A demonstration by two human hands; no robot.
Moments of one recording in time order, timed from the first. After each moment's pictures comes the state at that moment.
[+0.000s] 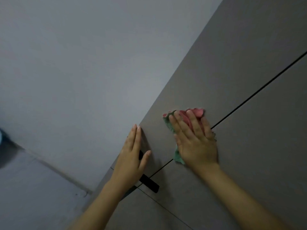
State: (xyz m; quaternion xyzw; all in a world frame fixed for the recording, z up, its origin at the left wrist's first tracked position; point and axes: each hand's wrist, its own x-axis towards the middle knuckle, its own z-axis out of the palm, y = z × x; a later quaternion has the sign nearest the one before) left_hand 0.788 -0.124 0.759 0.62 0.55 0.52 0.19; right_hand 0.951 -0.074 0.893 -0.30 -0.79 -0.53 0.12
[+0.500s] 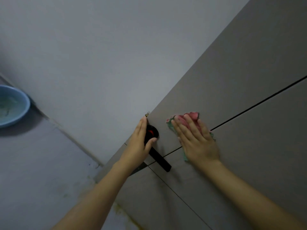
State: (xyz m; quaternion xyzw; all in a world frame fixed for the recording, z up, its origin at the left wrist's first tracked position) left_hand 0.789 -0.132 0.711 0.55 0.58 0.51 0.32; right_hand 0.964 -0.080 0.833 -0.23 -0.81 -0.54 -0.04
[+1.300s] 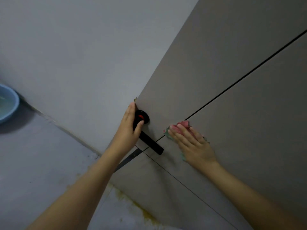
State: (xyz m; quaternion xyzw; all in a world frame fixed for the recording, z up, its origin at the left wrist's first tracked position) left_hand 0.791 -0.128 0.702 0.53 0.59 0.53 0.29; right_hand 1.027 -0.104 0.795 -0.20 -0.82 -0.53 -0.11
